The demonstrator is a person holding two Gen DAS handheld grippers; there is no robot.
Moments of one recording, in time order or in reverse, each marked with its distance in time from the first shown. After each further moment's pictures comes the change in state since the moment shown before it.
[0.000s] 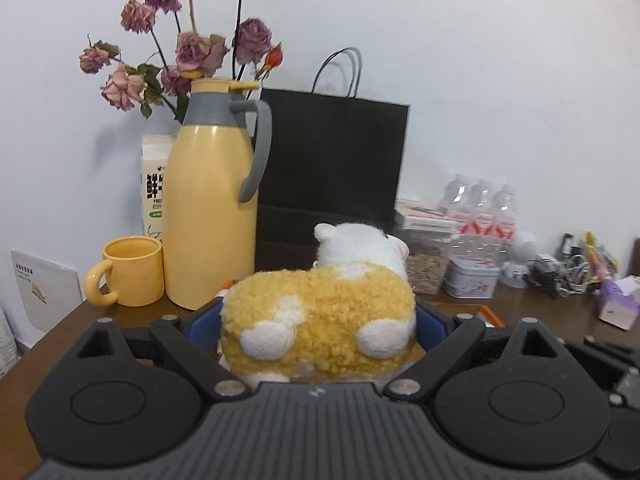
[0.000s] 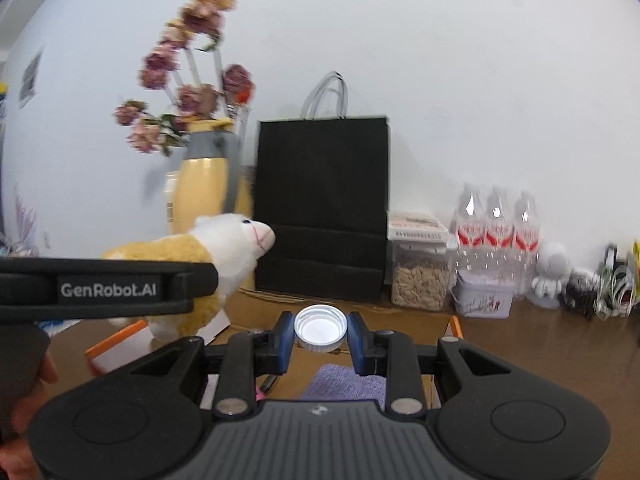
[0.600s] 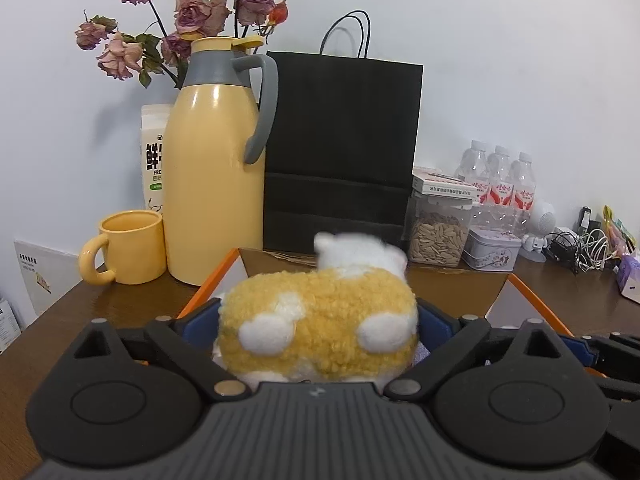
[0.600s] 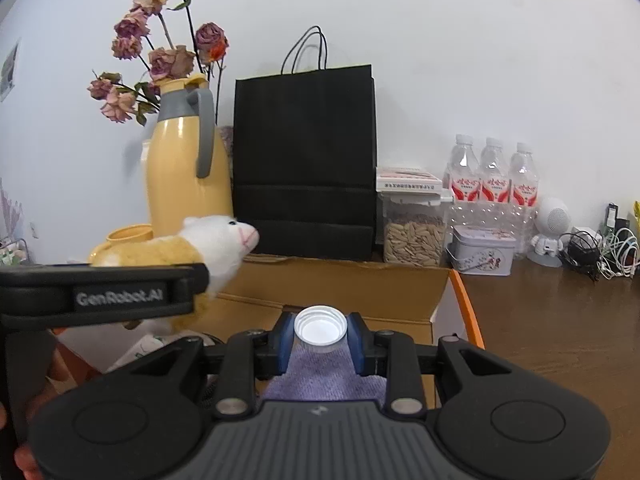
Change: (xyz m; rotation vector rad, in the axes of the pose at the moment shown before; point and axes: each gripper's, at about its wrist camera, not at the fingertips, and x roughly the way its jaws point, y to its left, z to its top) left arm 0.024 0.007 -0.024 0.023 0.049 0.021; right arm 0.024 -0.009 -0.024 0.024 0.090 -0.021
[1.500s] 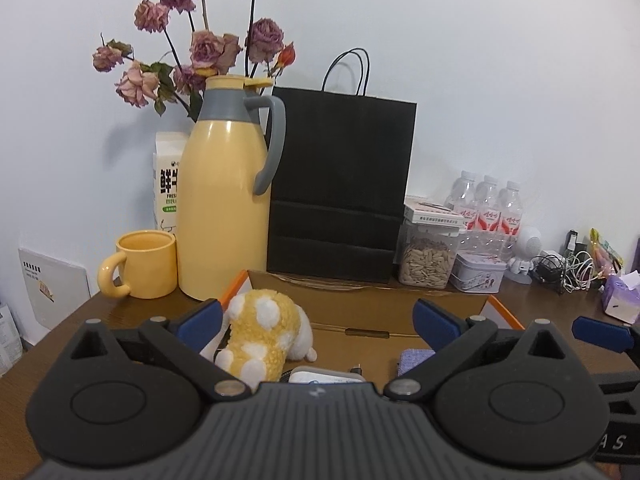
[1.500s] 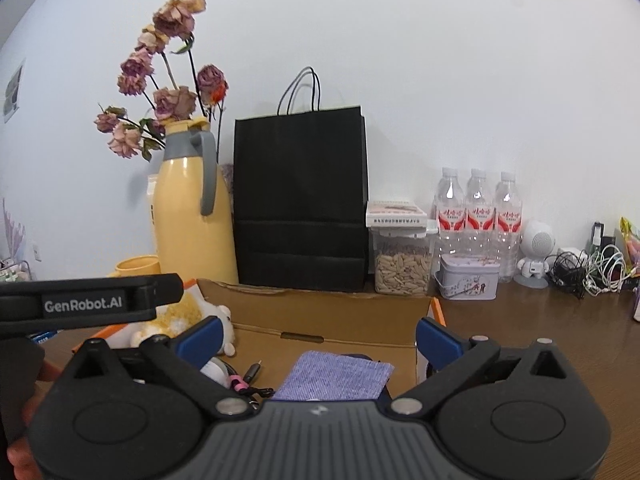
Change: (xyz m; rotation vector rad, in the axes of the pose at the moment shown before) left arm -0.049 0.003 0.011 -0.015 -0.066 -0.018; right arm -0.041 -0.008 0.006 0.007 -0.098 0.005
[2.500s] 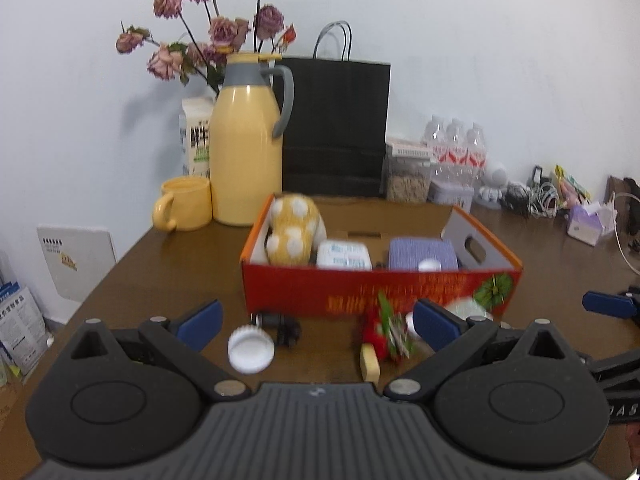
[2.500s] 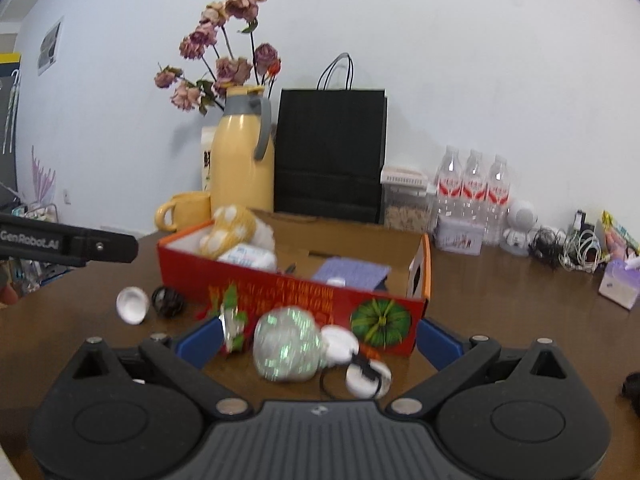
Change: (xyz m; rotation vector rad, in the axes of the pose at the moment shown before) left arm -0.134 0.031 -0.047 0.074 0.166 -0.035; right arm -0.135 0.023 -0.051 -0.092 0.118 0.031
